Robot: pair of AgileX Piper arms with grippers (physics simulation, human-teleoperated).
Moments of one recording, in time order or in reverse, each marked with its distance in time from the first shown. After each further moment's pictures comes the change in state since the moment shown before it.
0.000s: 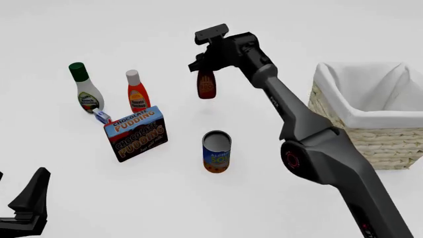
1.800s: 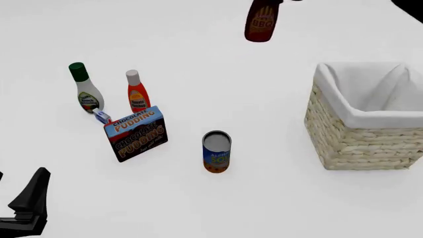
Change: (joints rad) left arm 0.000 0.000 0.000 0.000 0.000; right arm -0.086 -1.050 1.060 -0.338 -0.070
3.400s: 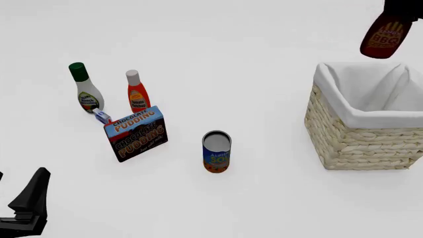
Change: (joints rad) left arm 0.000 0.000 0.000 0.000 0.000; right arm -0.463 -0.364 0.398 -0.047 -0.049
